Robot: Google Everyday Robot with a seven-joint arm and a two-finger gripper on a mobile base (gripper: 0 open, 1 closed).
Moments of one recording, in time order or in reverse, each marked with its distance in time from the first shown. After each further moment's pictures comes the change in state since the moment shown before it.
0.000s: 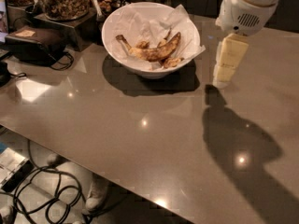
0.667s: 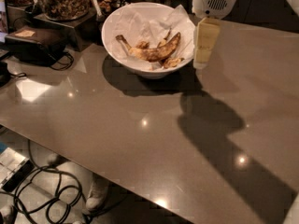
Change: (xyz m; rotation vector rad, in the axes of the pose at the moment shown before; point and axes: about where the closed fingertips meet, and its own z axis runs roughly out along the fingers) arm -0.052 -0.048 0.012 0.008 0.009 -0.103
